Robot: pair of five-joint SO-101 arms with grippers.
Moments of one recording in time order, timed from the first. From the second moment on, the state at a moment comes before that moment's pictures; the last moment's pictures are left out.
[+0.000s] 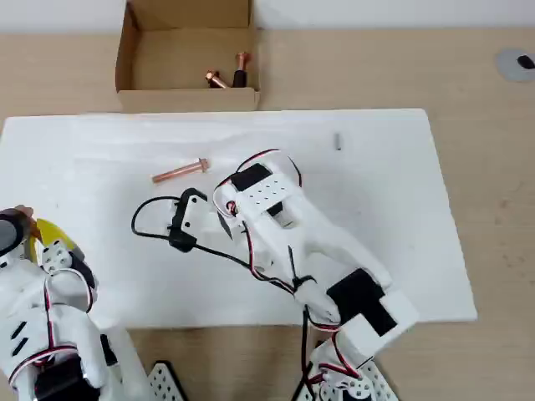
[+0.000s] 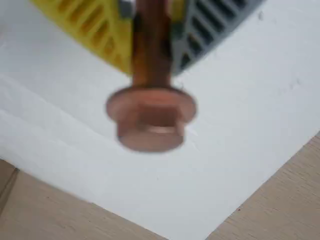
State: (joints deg) left arm -31.1 -104.1 63.0 69.1 -3.6; right arm -37.7 9.6 22.1 78.2 35.2
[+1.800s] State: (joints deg) left arm -33.9 -104.4 41.4 74.9 3.9; right arm -31.0 -50.0 14.3 87.5 19.9
